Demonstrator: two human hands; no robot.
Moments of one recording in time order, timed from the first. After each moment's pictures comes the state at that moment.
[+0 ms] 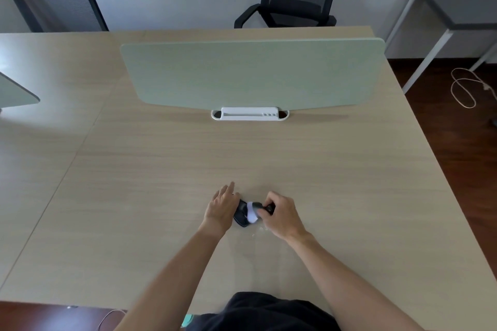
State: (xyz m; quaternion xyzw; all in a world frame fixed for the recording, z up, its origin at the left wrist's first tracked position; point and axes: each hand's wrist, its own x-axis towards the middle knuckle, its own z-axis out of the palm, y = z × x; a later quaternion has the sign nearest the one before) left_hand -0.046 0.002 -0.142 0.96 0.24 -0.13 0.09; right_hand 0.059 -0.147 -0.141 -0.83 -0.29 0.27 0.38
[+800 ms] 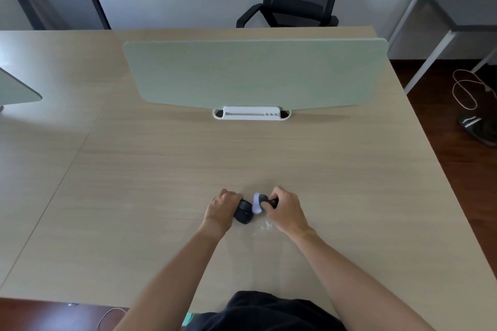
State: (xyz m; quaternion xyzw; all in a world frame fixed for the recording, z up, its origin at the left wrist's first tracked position) left_hand -0.051 0.005 -0.146 0.95 0.25 -0.12 0.14; right_hand 0.068 -0.143 -0.140 -0.86 -0.27 0.26 0.36
